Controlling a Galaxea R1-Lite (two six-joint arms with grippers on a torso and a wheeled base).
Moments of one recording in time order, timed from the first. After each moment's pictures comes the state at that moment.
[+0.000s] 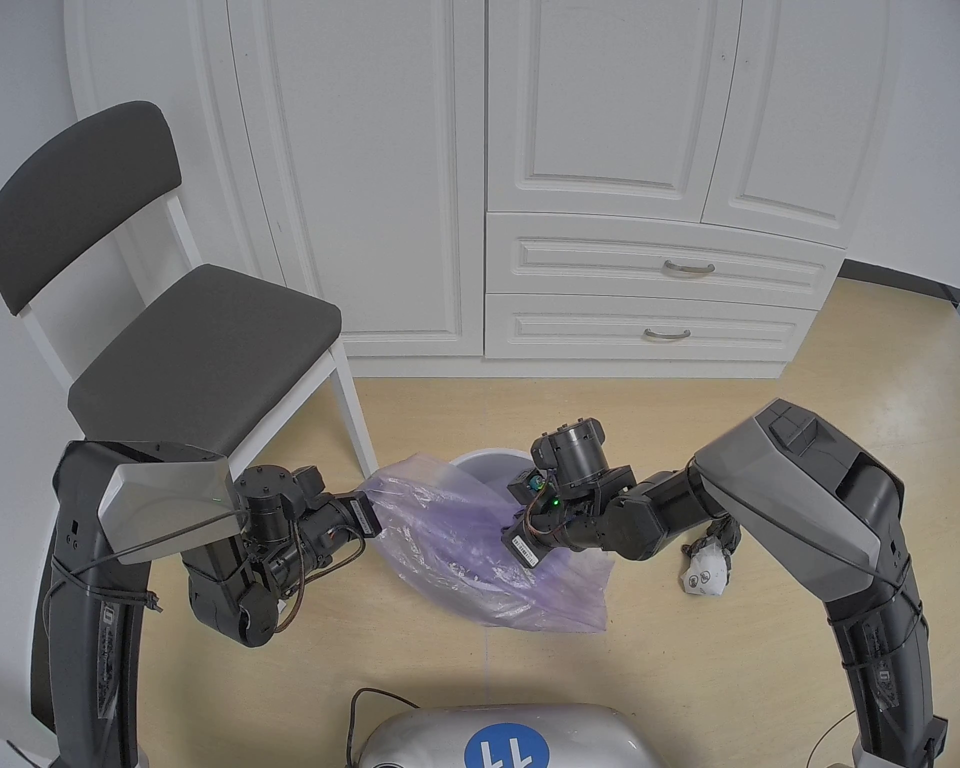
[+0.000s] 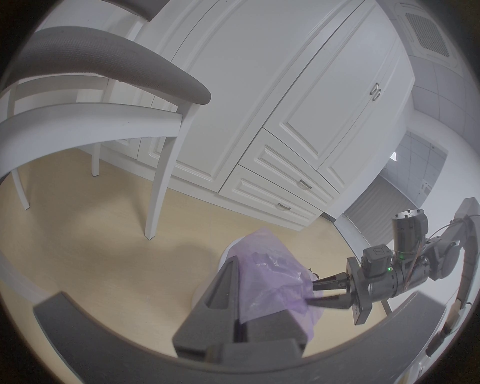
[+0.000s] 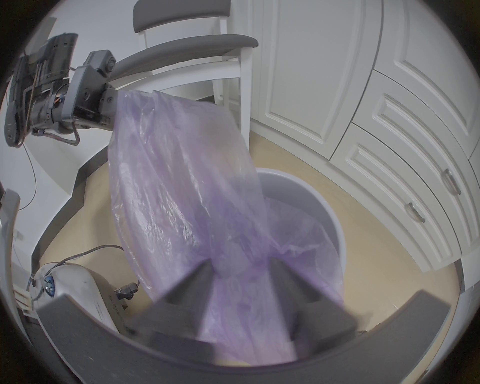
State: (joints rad) left arm -0.29 2.47 -0.77 -1.53 -0.20 -0.45; right arm 0.58 2.51 -1.54 -0.29 0.00 -0.33
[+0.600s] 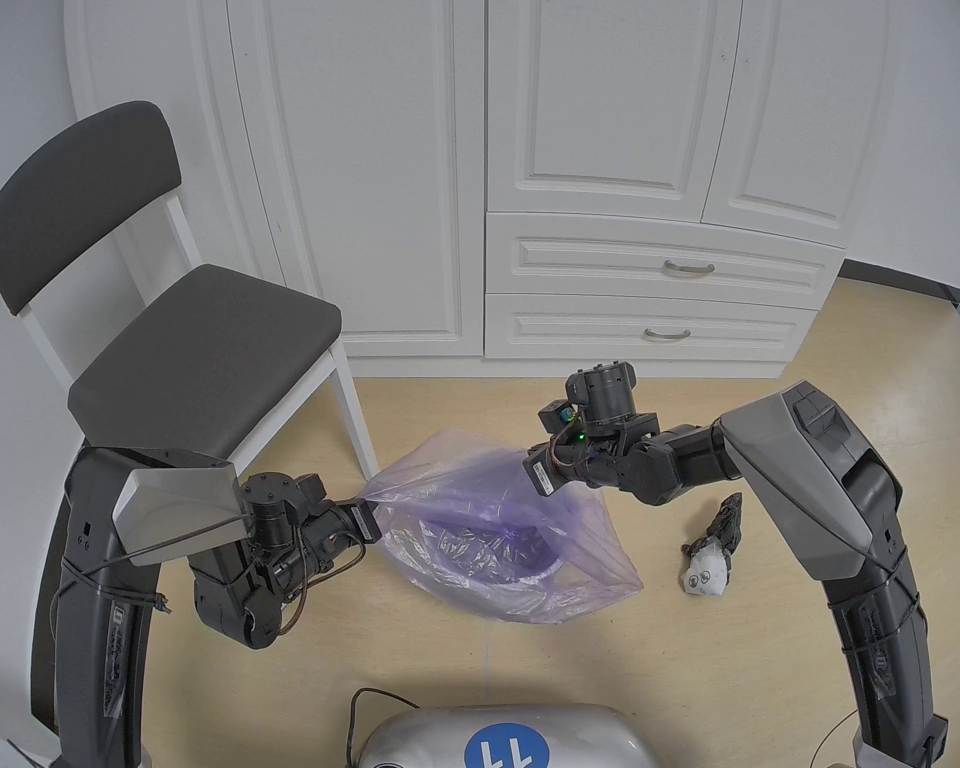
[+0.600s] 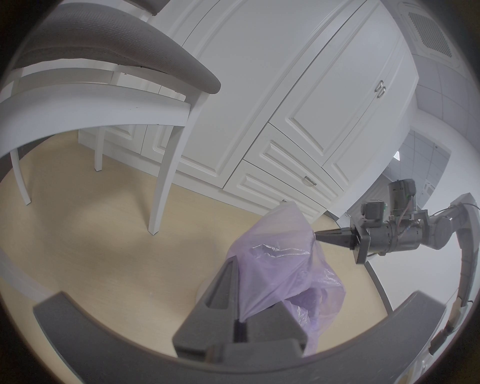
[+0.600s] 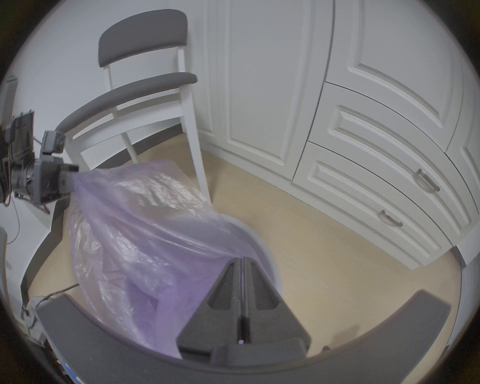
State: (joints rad) left arm -0.28 2.51 -0.80 -1.53 -0.20 -0.45; right arm 0.48 2.56 -1.78 -0.27 0.00 -0.28
